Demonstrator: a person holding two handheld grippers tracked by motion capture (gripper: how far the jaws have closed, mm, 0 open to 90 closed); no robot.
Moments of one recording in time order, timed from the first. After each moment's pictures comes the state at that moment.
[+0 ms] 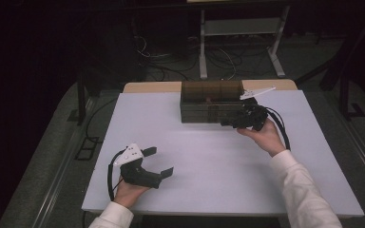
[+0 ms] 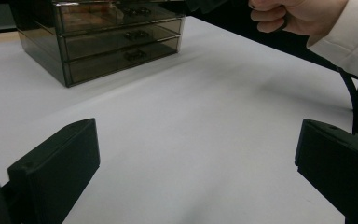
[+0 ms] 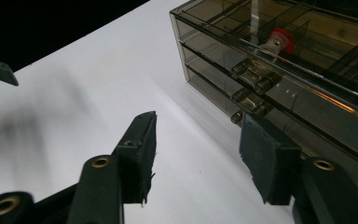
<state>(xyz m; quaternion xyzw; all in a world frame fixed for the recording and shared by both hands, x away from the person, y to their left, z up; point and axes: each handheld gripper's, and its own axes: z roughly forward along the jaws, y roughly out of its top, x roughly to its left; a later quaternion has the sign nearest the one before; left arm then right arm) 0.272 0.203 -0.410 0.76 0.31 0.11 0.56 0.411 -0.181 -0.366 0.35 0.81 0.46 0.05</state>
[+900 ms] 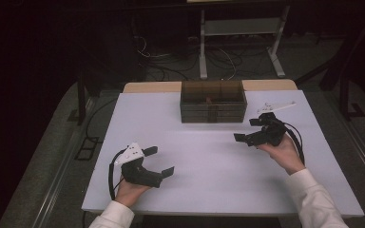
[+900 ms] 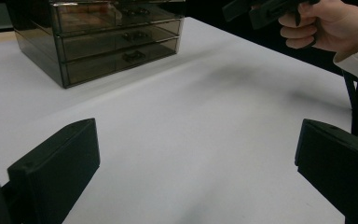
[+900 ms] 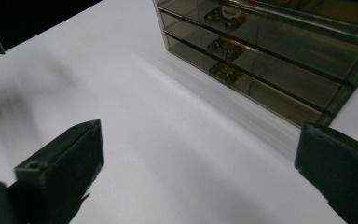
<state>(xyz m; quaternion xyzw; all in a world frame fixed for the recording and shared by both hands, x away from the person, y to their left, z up) 0.274 0.202 -0.411 0.76 0.31 0.10 0.56 0.365 -0.218 -0.380 0.39 0.80 0.45 0.08</state>
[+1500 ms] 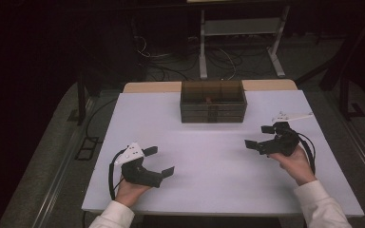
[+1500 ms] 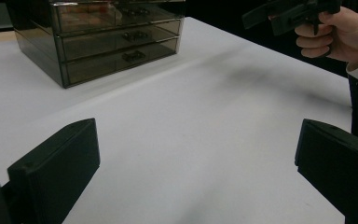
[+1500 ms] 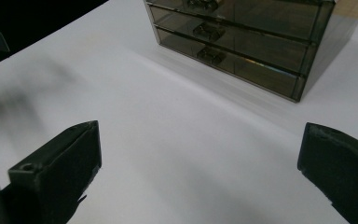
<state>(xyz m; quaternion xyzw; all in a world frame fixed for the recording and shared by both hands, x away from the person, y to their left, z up) 0.274 0.202 -0.411 0.76 0.31 0.10 0.56 0.337 -0.247 -0.391 0.42 0.78 0.47 0.09</state>
